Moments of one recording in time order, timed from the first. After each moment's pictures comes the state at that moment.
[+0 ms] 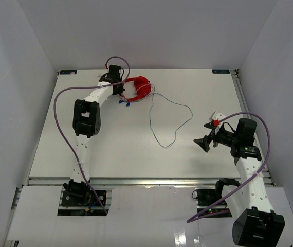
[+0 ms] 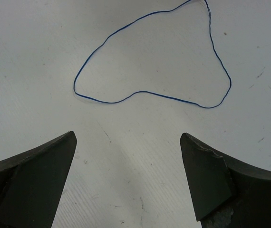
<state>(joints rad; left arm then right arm) -0.24 2.48 2.12 -0.47 -0.17 -0.42 -0.14 0.79 0.54 -0.34 -1.00 -0.64</state>
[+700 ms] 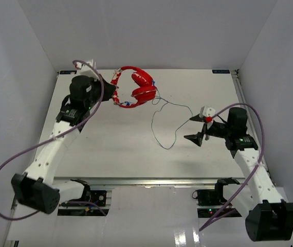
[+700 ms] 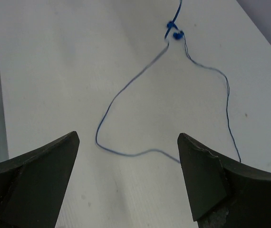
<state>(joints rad) -0.31 1.22 1.22 -0.25 0.05 -0.46 0.08 0.89 0.66 -0.24 -1.08 -0.63</state>
